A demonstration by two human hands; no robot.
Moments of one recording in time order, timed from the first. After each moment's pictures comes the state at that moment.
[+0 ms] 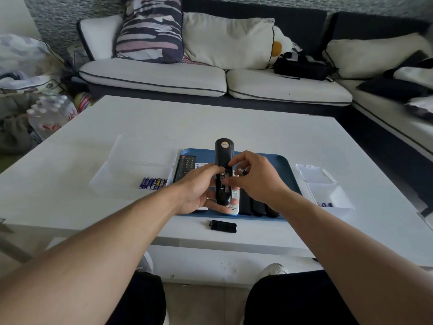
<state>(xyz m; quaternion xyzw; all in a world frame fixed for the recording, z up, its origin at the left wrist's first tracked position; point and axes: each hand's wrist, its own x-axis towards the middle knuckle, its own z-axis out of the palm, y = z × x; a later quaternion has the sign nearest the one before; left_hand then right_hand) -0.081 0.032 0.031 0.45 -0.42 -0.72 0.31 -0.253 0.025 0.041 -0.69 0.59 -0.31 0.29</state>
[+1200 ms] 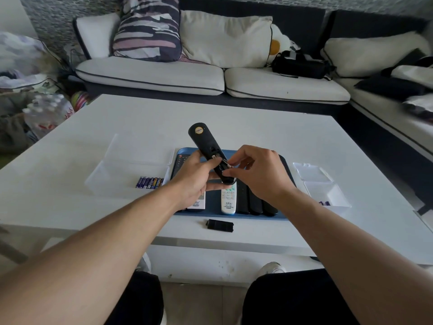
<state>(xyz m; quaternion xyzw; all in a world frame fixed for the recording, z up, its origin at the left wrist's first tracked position) -0.094 0.018 0.028 0.43 -0.40 -0.65 0.47 -0.263 0.034 0.054 -0.74 0.52 -0.37 0.21</state>
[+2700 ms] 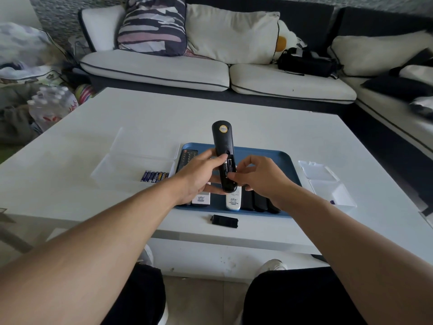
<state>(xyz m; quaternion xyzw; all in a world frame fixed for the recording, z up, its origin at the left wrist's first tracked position) -0.083 0.023 0.028 0.46 -0.47 -0.65 0.39 -0.254 0.028 0.039 -0.59 0.60 -0.30 0.44</state>
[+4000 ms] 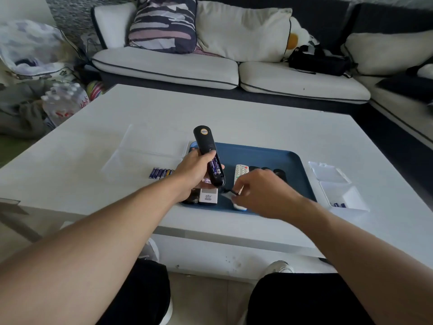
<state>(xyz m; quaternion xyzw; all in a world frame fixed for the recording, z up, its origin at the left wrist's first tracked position) -0.061 0.008 0.012 0.57 -0.43 -0.56 0.42 -0.242 0.050 0.044 -0.79 0.57 -0.07 0.20</state>
